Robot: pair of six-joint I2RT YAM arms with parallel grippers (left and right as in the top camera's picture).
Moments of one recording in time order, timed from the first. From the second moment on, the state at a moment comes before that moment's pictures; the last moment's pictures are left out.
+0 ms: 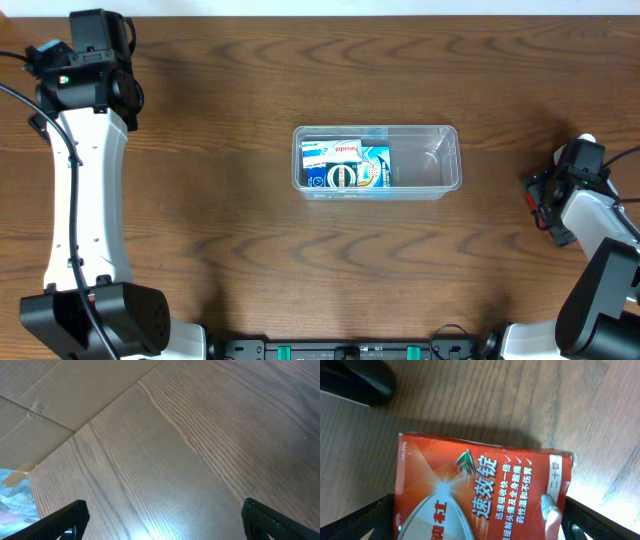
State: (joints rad) left arm 0.14 1.66 1.70 -1.15 -0.68 -0.54; right arm -0.37 1.62 0.78 -0.38 0.28 0.79
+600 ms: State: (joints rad) left arm 0.14 1.66 1.70 -1.15 -0.68 -0.54; right arm -0.37 1.62 0.76 -0.37 0.27 0.78
